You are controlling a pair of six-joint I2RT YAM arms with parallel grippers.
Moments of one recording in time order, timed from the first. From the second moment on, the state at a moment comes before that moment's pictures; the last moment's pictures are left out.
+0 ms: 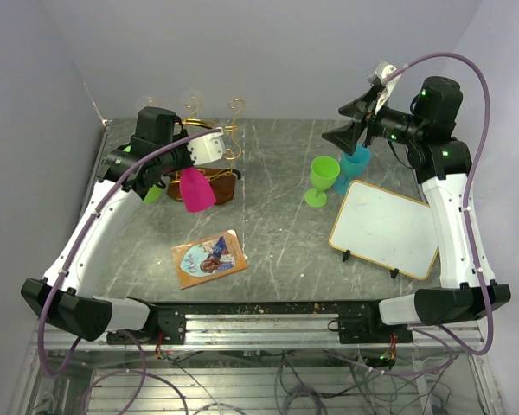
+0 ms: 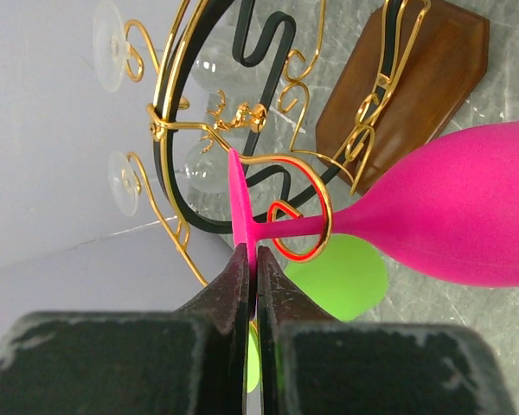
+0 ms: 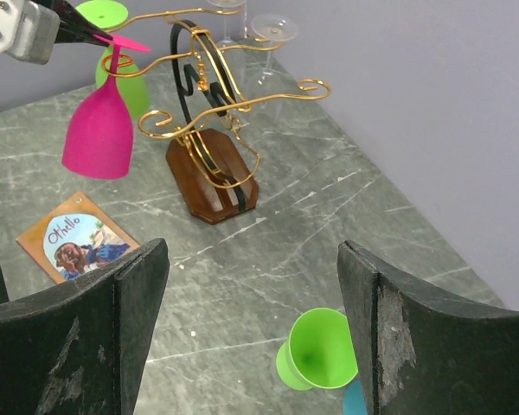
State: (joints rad) left arm -0.38 1.32 1.52 -0.82 -0.04 1.03; right arm 0.10 1.38 1.72 -0.56 -0.89 -0.27
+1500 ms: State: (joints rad) left arm -0.38 1.31 1.52 -0.94 -0.01 1.07; right arm 0.10 1.38 1.69 -0.56 -0.87 -0.30
